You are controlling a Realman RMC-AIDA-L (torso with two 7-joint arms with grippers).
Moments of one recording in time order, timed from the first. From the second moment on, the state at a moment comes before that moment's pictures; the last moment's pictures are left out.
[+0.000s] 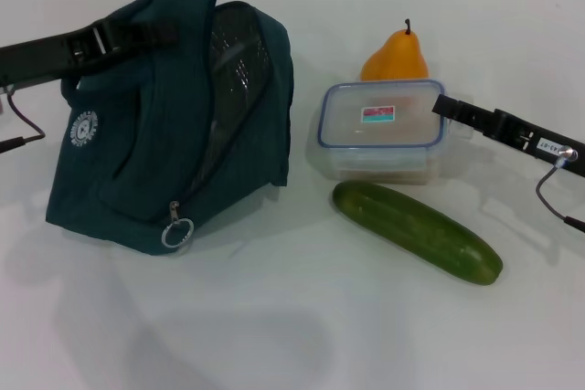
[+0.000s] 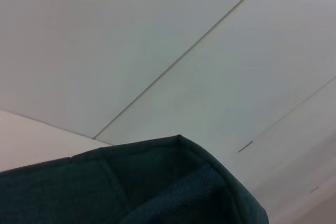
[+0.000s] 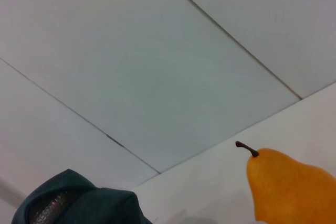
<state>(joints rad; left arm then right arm) -0.39 -2.08 0.71 0.99 1.82 1.50 -2.27 0.56 2.01 -1.33 -0.25 -1.02 -1.17 1.64</state>
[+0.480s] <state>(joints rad) -0.39 -2.08 0.71 0.99 1.82 1.50 -2.27 0.56 2.01 -1.33 -0.25 -1.02 -1.20 1.65</state>
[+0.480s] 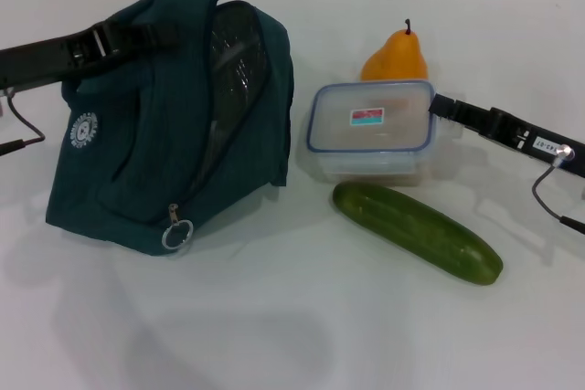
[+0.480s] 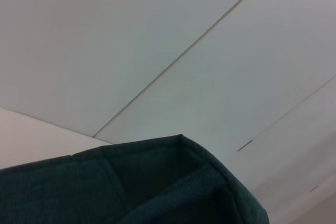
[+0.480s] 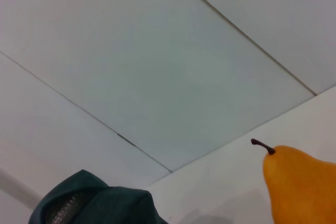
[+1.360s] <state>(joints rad) -0.39 -2.08 0.71 0.99 1.82 1.50 -2.27 0.58 2.02 -1.33 -0.25 -0.95 -1.25 1.72</state>
